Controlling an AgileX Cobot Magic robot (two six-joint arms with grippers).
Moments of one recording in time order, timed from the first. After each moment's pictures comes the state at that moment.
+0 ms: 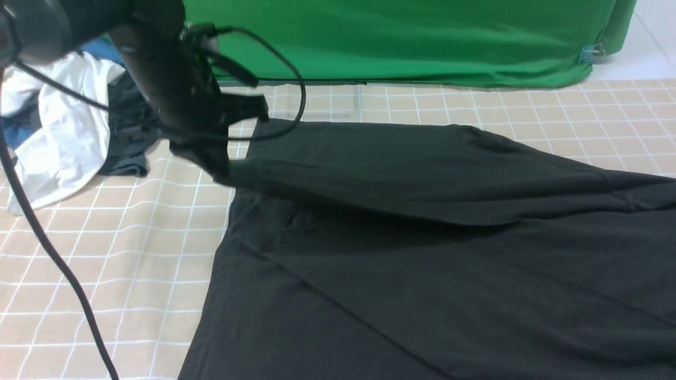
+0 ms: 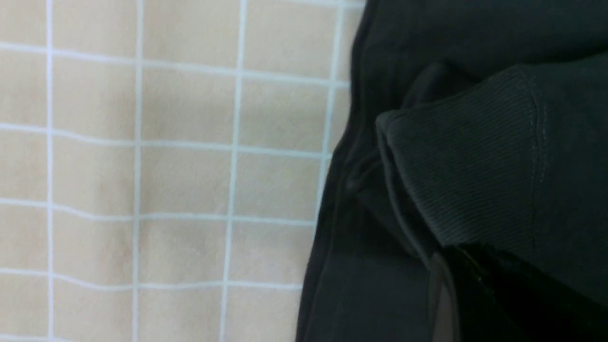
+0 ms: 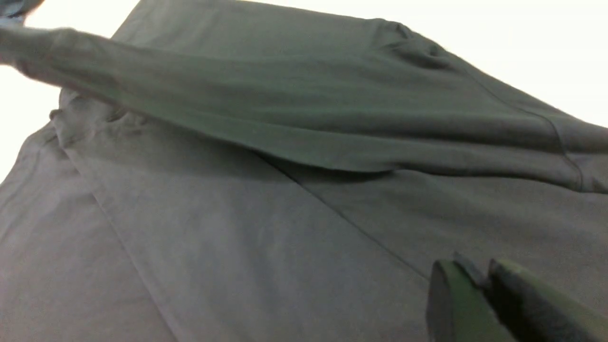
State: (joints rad) right arm -0.02 0.71 -0.72 0.42 0.76 -0.34; left arm -0.23 1.84 -1.59 -0.01 1.20 -0.35
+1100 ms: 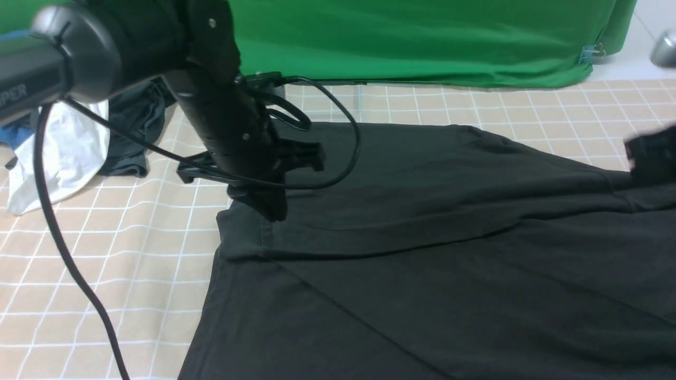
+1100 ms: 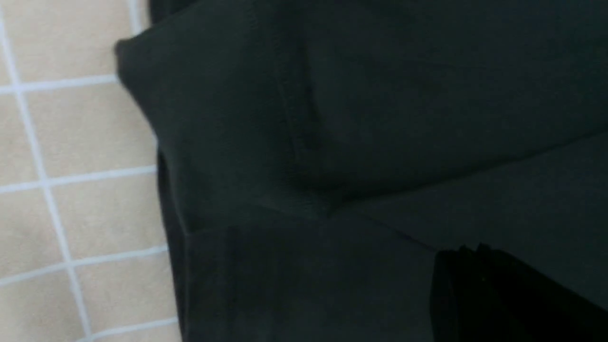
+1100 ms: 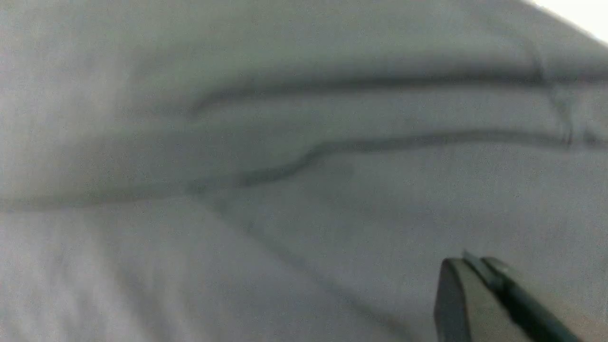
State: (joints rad) right arm -0.03 1.45 -1.14 0.23 0.82 -0.12; left arm -0.34 1.84 -1.51 -0.17 1.16 -0.22
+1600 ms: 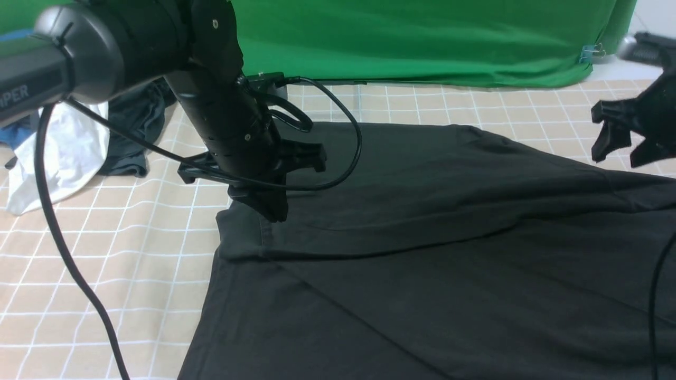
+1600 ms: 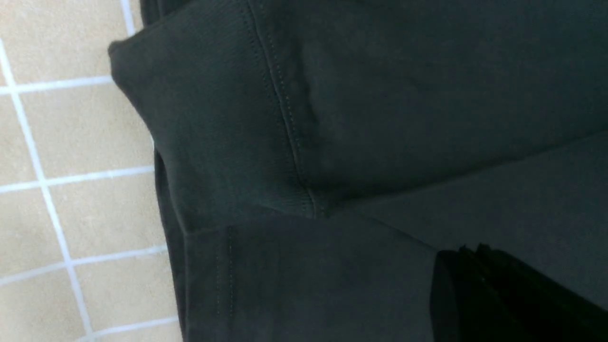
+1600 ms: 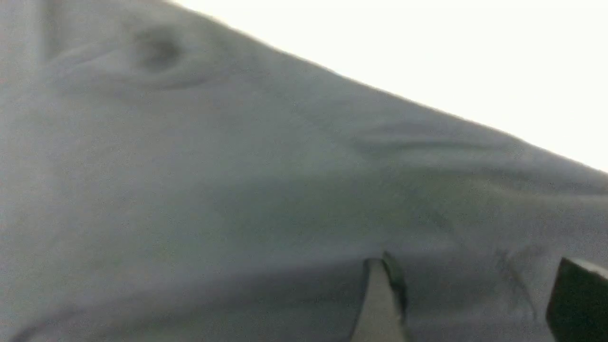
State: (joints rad) right arm -0.14 1.99 -1.53 0.21 0.88 -0.03; left arm -0.35 1.84 -1.51 -0.16 1.16 -0.22
